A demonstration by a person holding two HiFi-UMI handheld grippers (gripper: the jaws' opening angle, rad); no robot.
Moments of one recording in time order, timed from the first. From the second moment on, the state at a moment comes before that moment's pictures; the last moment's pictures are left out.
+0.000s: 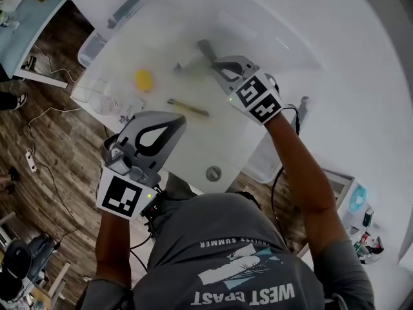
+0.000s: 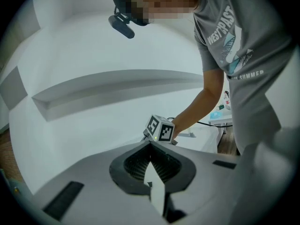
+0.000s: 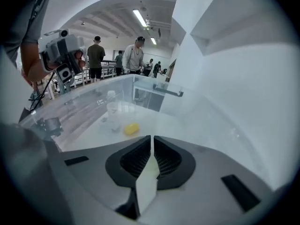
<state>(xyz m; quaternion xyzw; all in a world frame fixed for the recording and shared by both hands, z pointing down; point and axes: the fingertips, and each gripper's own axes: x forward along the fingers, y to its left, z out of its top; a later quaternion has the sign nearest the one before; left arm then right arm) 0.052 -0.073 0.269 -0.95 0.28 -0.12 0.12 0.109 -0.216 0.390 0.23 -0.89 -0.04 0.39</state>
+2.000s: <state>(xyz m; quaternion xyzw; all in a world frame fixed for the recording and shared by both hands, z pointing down) 0.031 -0.077 0.296 -0.94 0.30 -0.13 0.08 0.091 -0.211 0.525 0.10 -0.82 -0.06 0.57</state>
